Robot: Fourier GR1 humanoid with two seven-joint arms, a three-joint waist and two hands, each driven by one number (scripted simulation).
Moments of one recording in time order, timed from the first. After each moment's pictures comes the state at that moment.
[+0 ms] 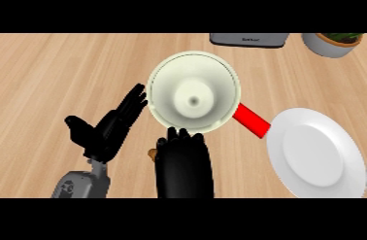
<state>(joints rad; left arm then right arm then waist) -0.14 0.04 -0.14 -1.55 0.17 -0.11 0.19 -0.57 -0.02 0.93 -1.74 1.13 0.18 1.15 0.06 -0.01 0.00</state>
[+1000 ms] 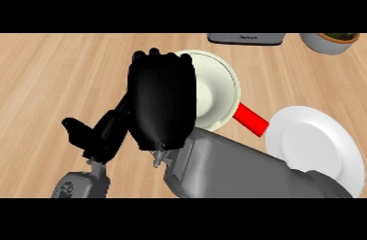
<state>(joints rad) -0.14 0.03 -0.13 -1.56 0.16 -0.10 0.18 -1.05 -0.02 0.67 -1.50 0.96 0.14 1.19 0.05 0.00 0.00</state>
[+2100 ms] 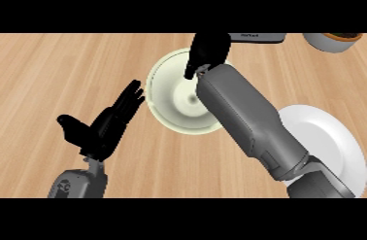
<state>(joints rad) -0.15 0.04 -0.11 -1.57 0.17 -0.11 0.19 -1.17 0.00 0.37 -0.63 0.92 -0.21 0.94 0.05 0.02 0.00</state>
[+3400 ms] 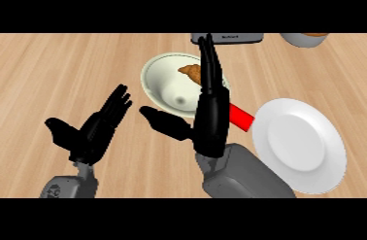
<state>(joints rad) -0.11 0.06 -0.06 -1.55 0.18 -0.09 0.18 -0.61 0.00 0.61 -1.51 0.71 -0.93 0.56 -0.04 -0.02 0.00</state>
